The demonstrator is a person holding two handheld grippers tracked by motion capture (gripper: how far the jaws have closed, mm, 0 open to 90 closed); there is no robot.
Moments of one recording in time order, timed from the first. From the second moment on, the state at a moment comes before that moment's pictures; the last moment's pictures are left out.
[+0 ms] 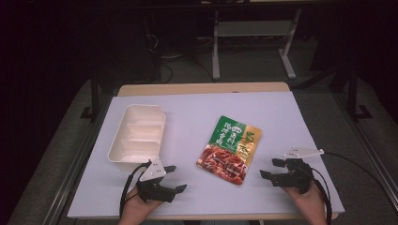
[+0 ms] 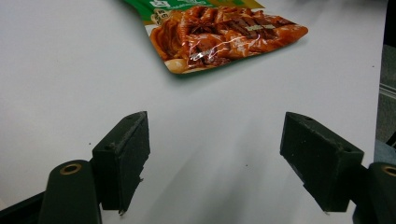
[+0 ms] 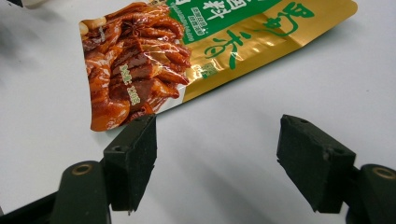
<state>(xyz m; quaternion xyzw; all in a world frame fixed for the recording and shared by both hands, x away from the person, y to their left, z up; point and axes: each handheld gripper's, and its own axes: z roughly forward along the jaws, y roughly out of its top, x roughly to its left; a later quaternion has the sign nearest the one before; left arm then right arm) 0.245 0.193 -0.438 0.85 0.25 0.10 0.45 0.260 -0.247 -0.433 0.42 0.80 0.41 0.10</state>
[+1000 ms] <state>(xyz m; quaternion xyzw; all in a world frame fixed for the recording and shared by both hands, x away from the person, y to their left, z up) 0.309 0.116 -0.429 0.88 0.23 0.08 0.41 0.295 -0.253 -0.425 0.45 0.79 0.41 0.10</state>
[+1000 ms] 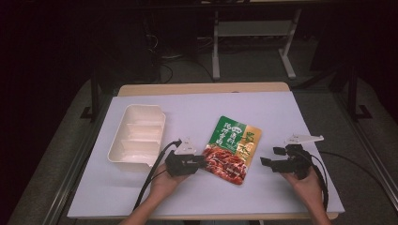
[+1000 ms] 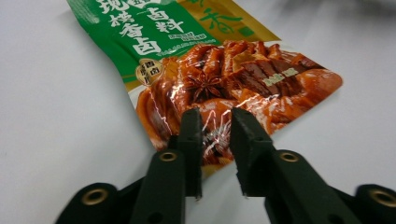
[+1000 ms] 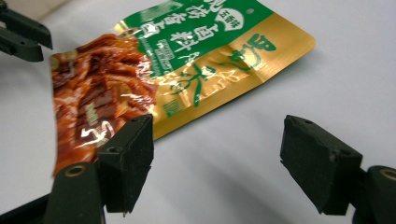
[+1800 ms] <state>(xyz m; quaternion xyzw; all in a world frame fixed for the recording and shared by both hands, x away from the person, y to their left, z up) 0.319 0.101 -0.443 0.91 0.22 0.07 0.35 0.375 -0.228 -0.450 0.49 0.77 0.40 0.02</state>
